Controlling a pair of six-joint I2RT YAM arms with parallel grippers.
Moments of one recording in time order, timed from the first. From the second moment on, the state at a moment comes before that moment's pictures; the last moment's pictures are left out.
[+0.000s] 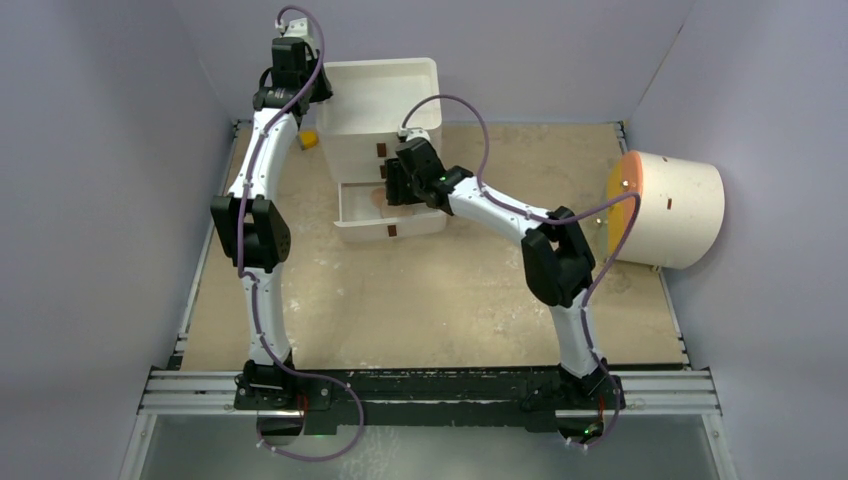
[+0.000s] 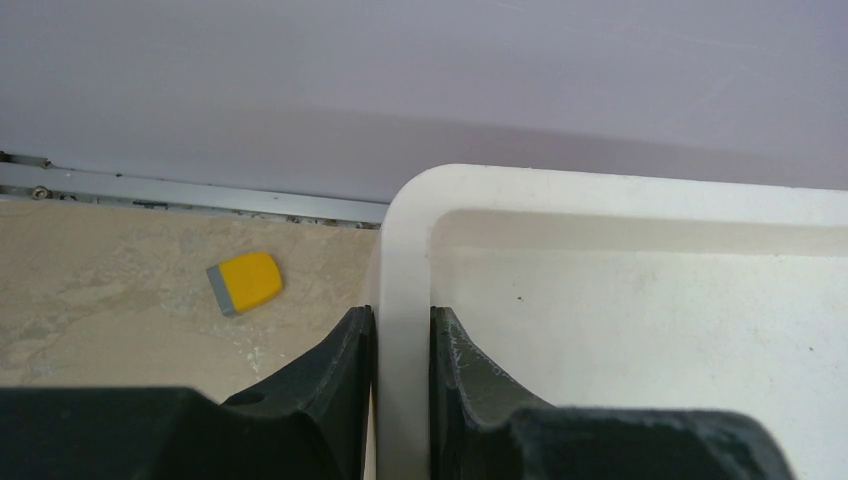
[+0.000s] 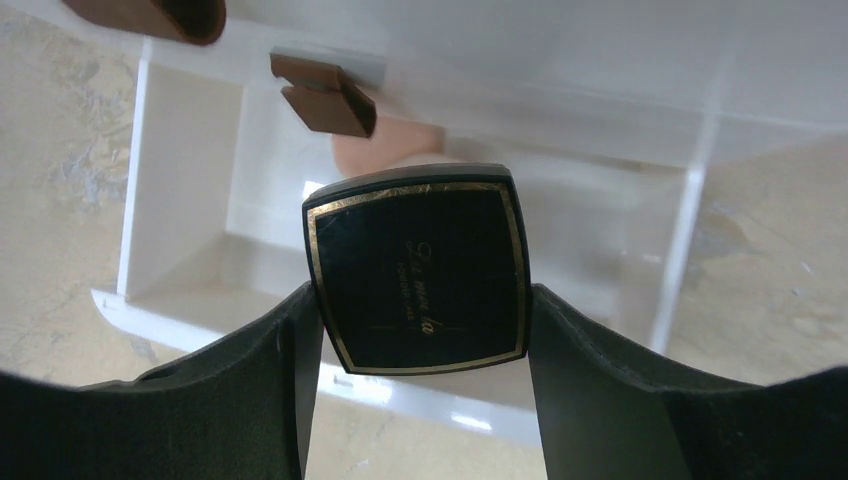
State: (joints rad) left arm -0.08 2.24 2.33 -0.50 0.00 -0.25; right arm 0.71 2.08 1.74 -0.38 0.18 0.43
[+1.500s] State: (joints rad) left arm -0.09 2.24 2.33 -0.49 -0.03 -0.25; right arm 0.78 2.32 2.01 -0.43 0.09 0.46
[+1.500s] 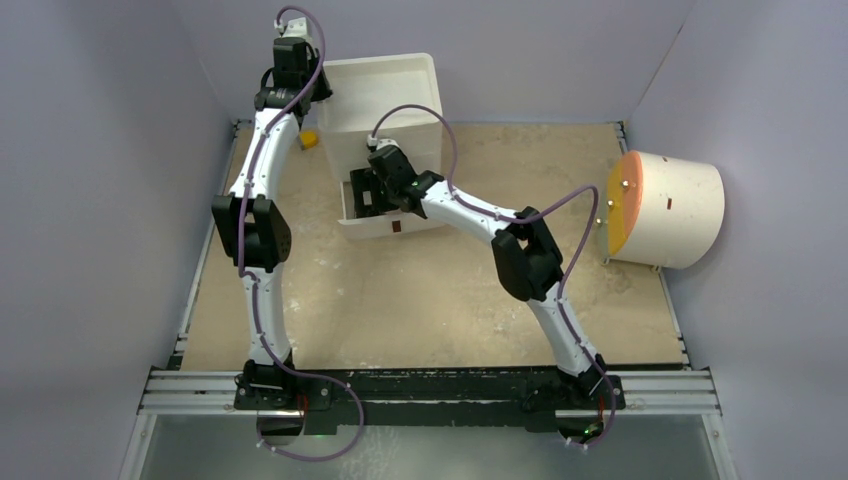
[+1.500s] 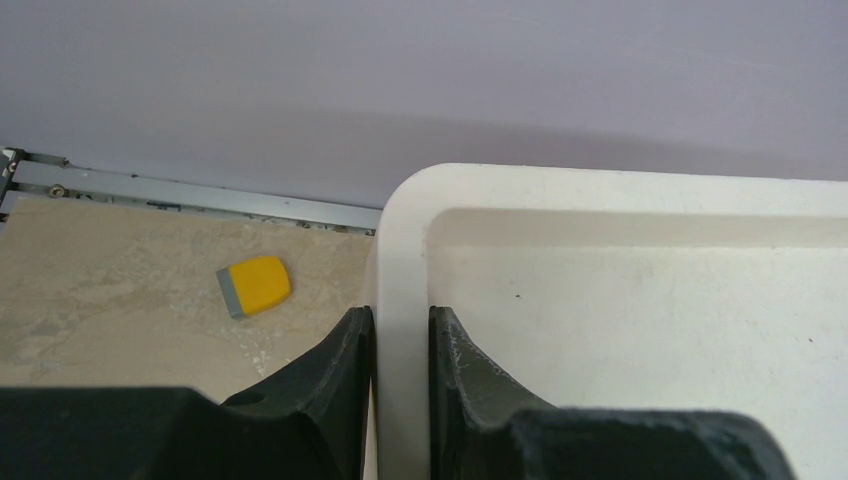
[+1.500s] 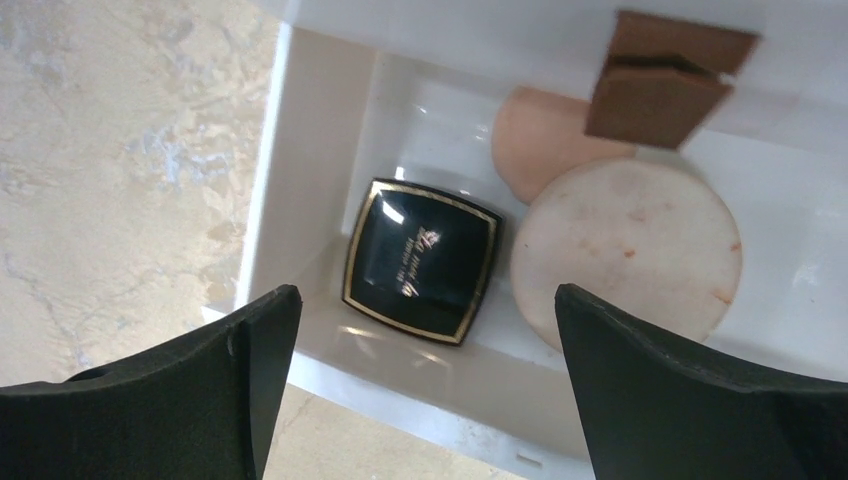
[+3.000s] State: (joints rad) left arm -0.10 2.23 2.31 -0.48 -0.05 -0.25; right arm 0.93 2.25 1.80 -0.33 0.31 0.38
